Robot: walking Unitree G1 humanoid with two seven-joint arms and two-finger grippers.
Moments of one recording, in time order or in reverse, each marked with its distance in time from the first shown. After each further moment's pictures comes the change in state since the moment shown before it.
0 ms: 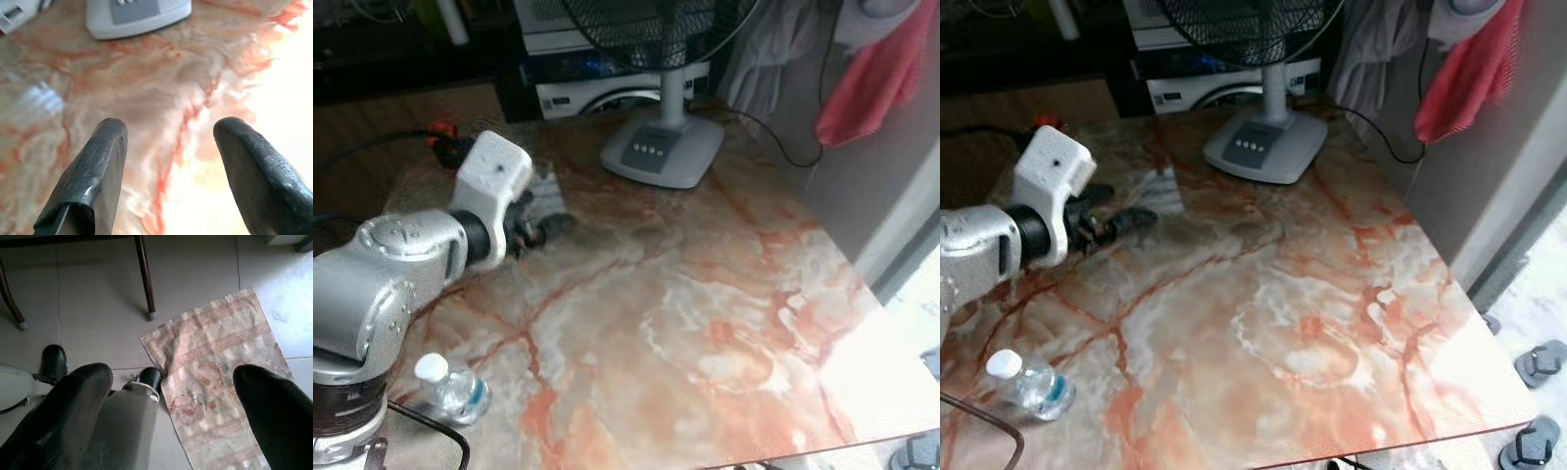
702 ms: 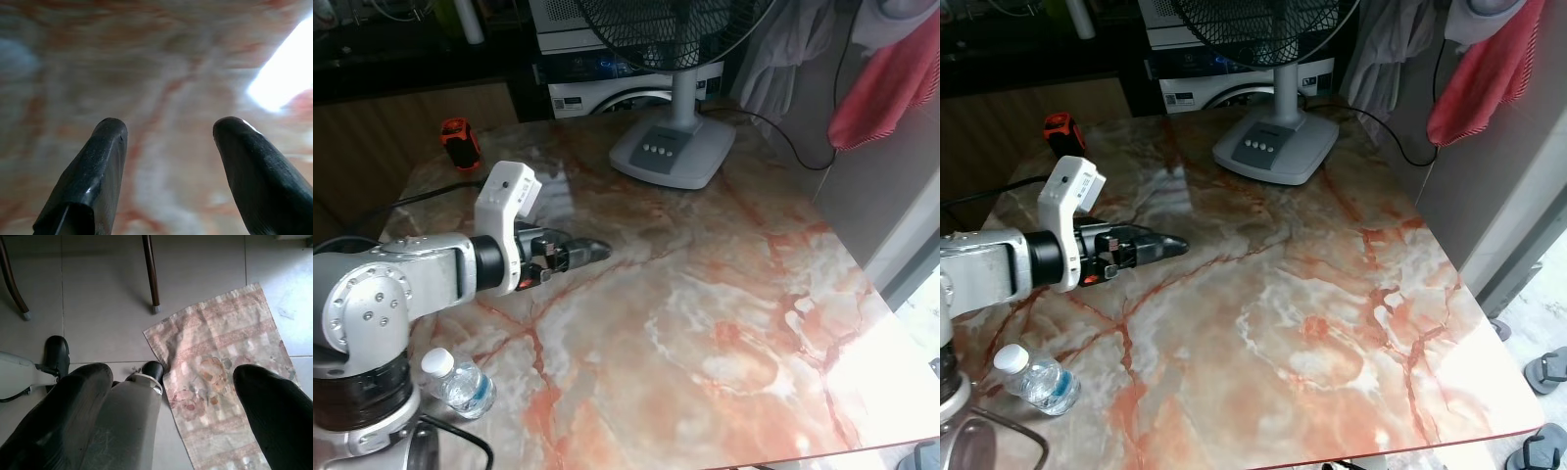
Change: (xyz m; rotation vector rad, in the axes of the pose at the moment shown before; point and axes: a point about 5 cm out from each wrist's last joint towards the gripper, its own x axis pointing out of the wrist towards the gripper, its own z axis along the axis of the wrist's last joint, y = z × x) left arm -0.011 0.004 -0.010 -0.103 0.110 0.015; right arm -0.001 -0.001 -0.007 -0.021 0.031 0.015
